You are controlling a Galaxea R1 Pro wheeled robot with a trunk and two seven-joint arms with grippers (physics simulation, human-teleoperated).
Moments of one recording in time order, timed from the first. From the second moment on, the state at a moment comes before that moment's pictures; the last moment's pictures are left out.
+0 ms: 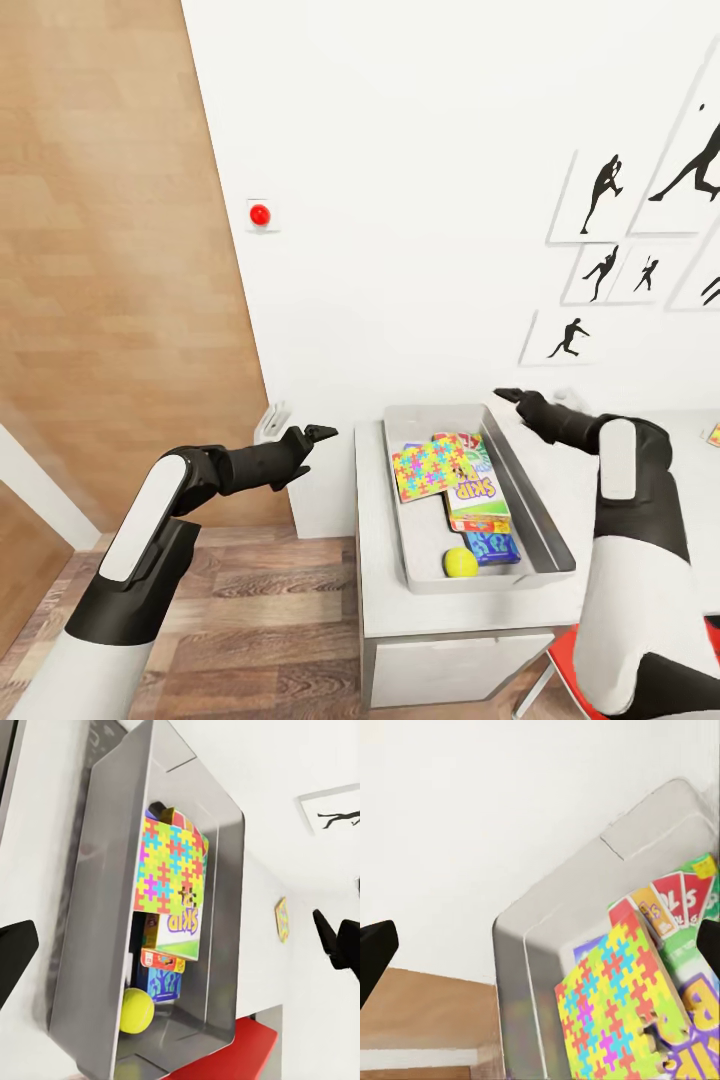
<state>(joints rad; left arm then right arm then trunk) -0.61 0.05 -0.20 -1.61 1.70 0.77 0.82 -0.85 -0.02 -0.51 -1.26 -0.46 1.04 0.09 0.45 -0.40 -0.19</state>
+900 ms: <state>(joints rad) -0.60 0.06 -0.21 -1.61 1.70 0.77 0.67 -0.53 -0.28 -0.39 -1.61 -0.55 1.04 0.92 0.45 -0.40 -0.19</state>
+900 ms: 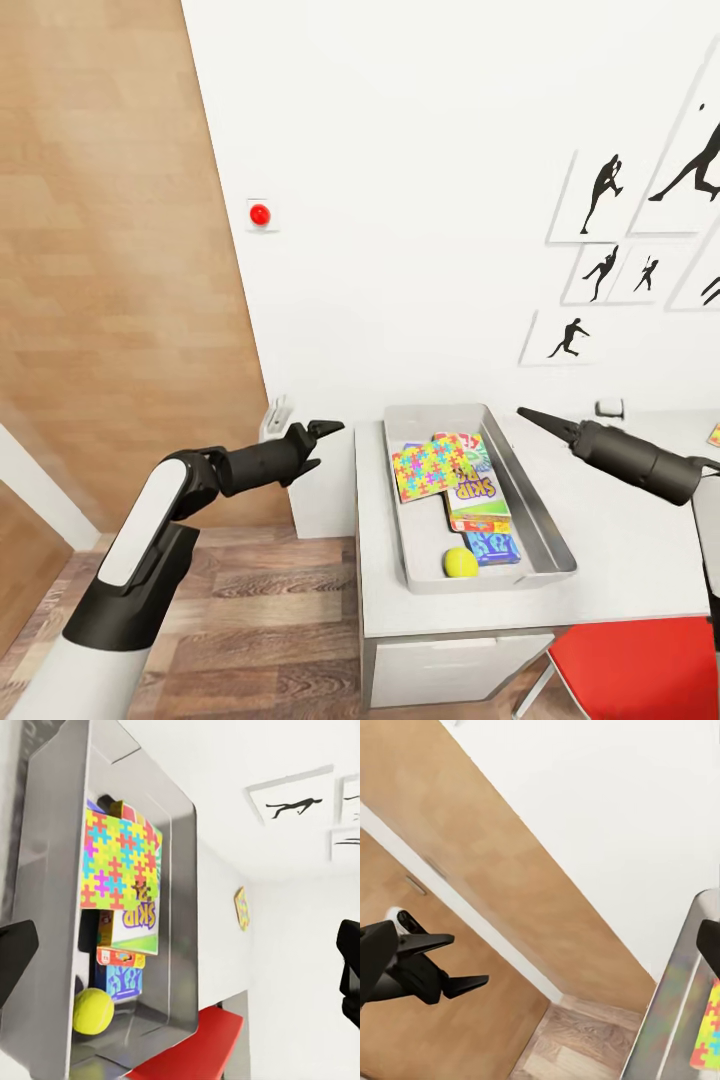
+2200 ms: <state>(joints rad) -0.59 0.10 -0.16 -1.61 1.69 0.81 0.23 -0.49 -0.31 -0.45 -1.62 -0.52 1.03 0.85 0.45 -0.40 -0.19</state>
